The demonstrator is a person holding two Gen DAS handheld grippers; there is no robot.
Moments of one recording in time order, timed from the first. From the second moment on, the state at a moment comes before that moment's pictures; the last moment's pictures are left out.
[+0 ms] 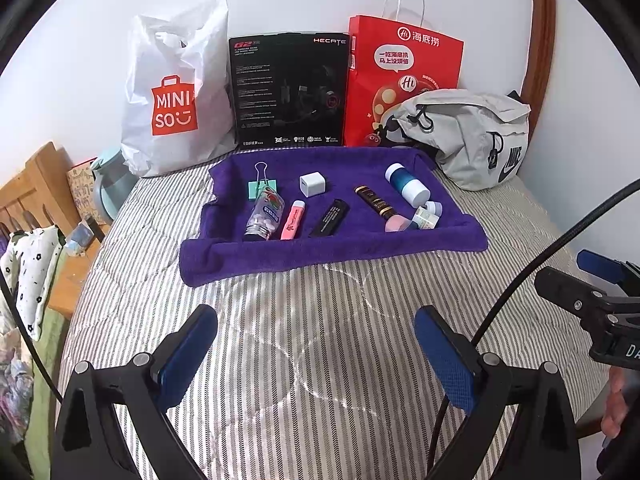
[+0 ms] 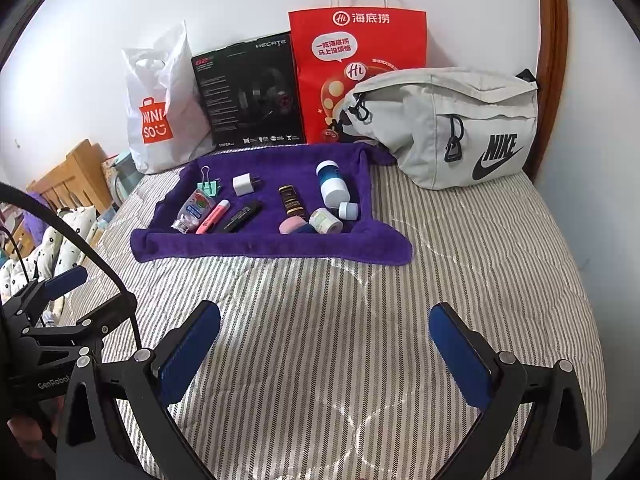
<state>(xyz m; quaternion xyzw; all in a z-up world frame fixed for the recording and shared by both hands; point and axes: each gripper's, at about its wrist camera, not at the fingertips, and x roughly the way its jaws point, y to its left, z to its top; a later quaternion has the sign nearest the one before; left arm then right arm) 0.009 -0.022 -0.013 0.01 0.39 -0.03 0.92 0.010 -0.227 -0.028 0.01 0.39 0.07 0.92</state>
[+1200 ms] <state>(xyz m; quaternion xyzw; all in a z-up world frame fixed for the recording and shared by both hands) 0.009 -0.015 -0.011 0.01 0.40 -0.03 0.92 0.008 -0.223 -0.023 0.01 0.38 0.07 0.92</state>
